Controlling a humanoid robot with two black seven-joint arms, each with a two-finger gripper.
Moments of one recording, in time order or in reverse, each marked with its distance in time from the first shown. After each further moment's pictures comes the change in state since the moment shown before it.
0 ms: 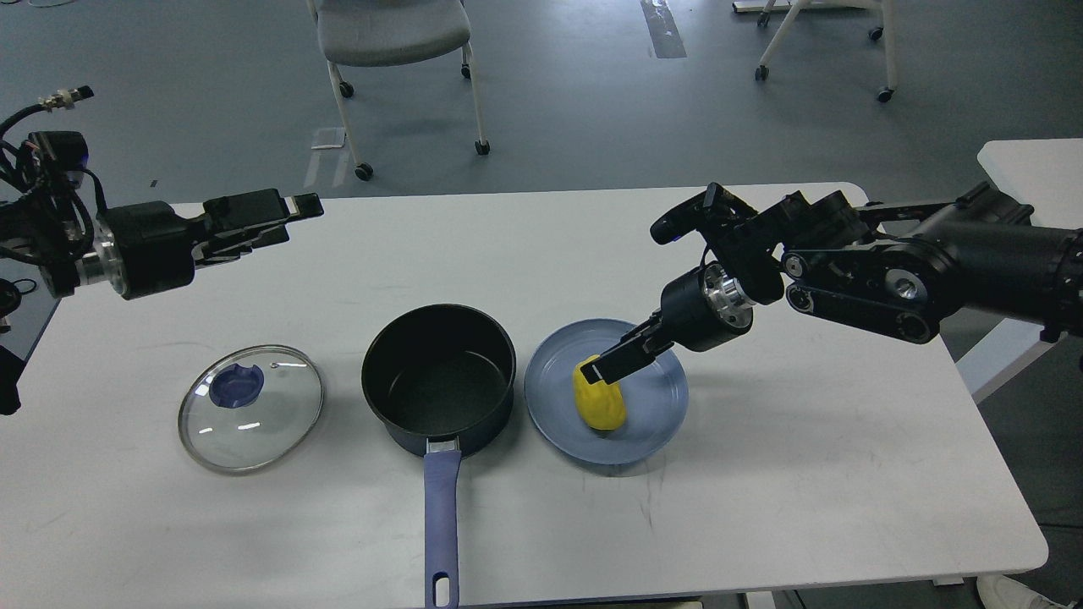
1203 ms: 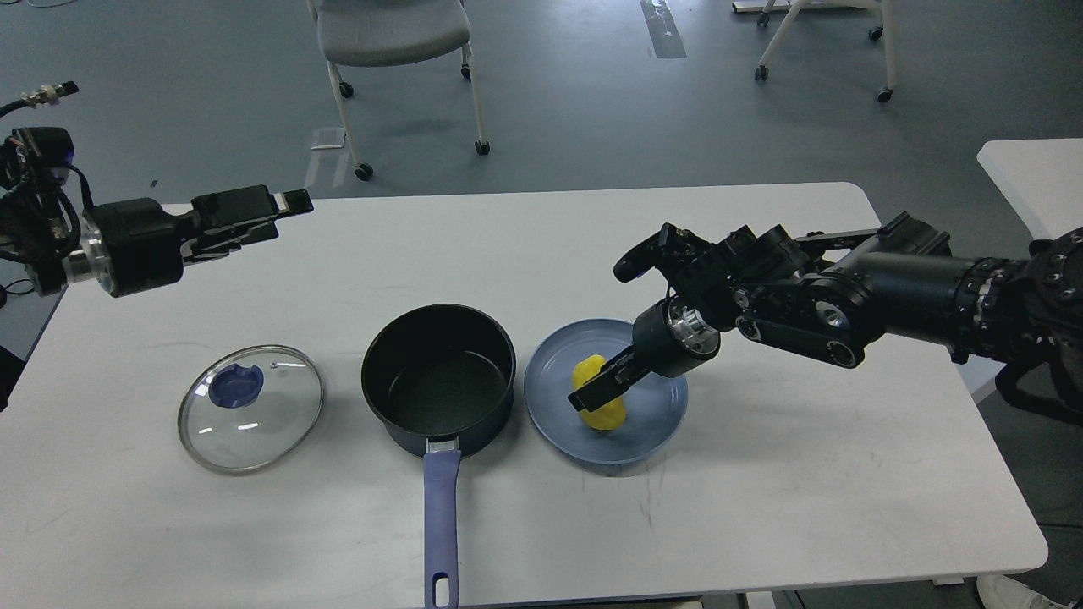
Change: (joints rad) left arm -0.002 0.019 0.000 -0.001 -0.001 0.004 0.000; right arm -0.057 0.160 -0.074 -0.164 0.000 0.000 -0.002
